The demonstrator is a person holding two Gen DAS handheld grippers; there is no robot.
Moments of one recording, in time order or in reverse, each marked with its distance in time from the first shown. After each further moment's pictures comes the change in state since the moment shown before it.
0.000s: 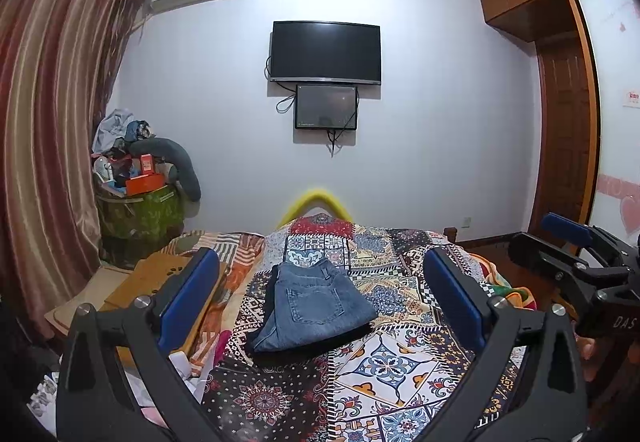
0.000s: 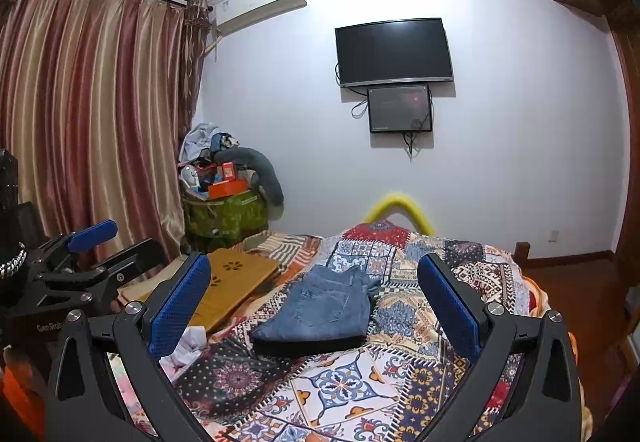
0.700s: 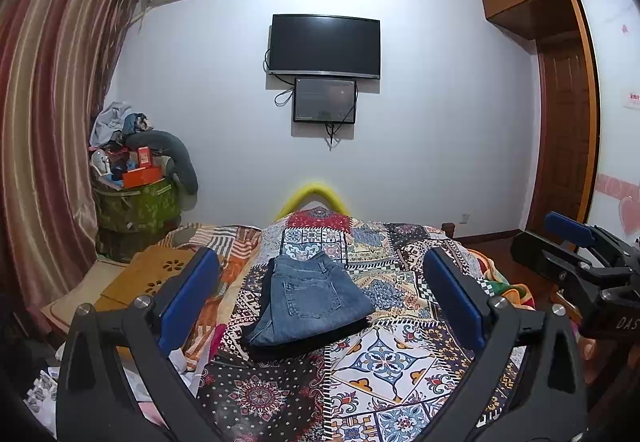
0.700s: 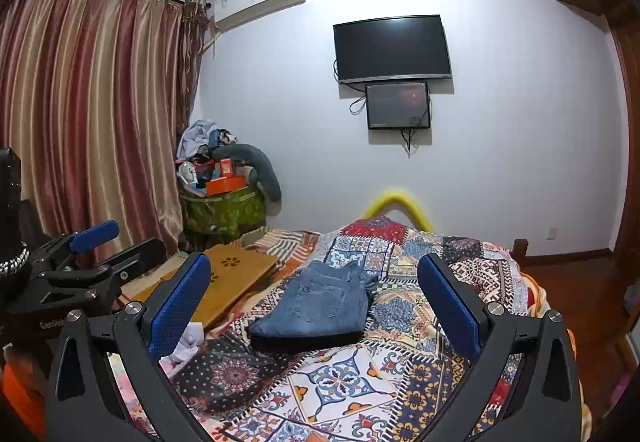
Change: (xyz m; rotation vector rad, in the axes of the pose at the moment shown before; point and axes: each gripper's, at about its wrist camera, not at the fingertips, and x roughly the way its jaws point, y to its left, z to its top) left arm 0.006 0.001 -0.003 -0.009 0.024 -0.012; right arm 0.002 -0.002 0.001 0.006 0.013 -0.006
